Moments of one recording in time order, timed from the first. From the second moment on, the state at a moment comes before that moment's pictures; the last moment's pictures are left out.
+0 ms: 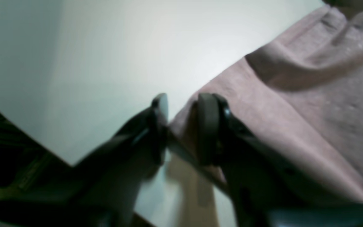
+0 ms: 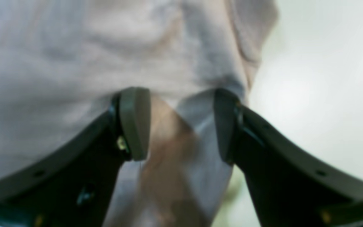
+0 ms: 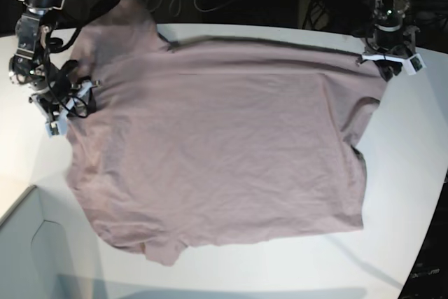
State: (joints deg) left arm 19.5 -11.1 -17.4 66.1 -27.4 -0.1 -6.7; right arm -1.9 13.9 23.0 65.4 1.4 34.5 -27.0
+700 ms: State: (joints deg) left arm 30.3 -3.1 -22.6 87.0 -33.5 0.2 -3.1; right arm -14.9 7.9 27.1 97.1 -0.4 34.4 -31.2
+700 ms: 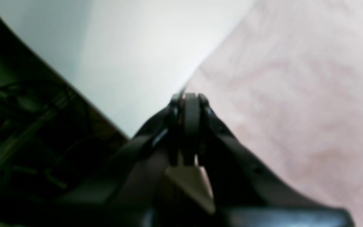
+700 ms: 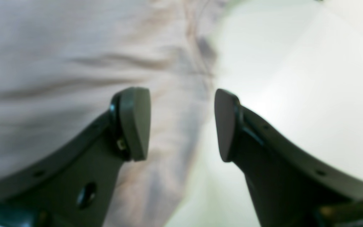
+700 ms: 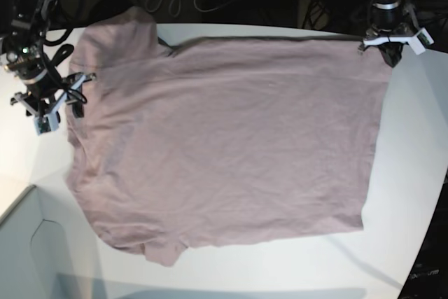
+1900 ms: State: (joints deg) left arm 26.6 -4.6 -24.2 84.8 -34.9 0.1 -3.0; right arm -28.5 -0.9 28.7 90.6 0.9 34.5 -29.0
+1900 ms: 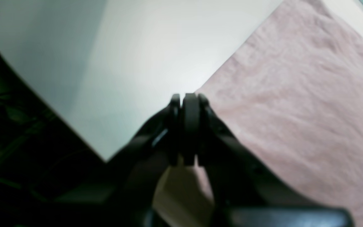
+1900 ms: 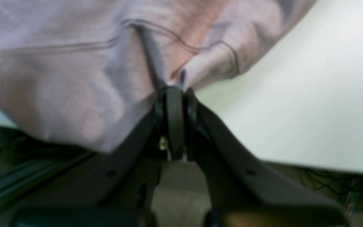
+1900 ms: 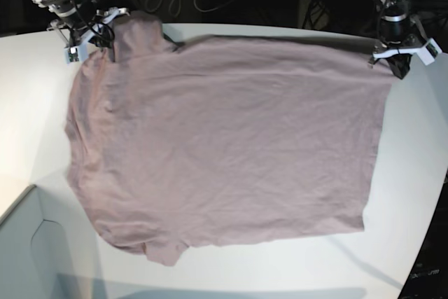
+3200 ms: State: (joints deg) left arm 18.4 -7.5 -28.1 86.6 -34.7 0.0 -2.4; right arm -19.6 -3.1 29.9 103.4 -0.1 34.5 -31.2
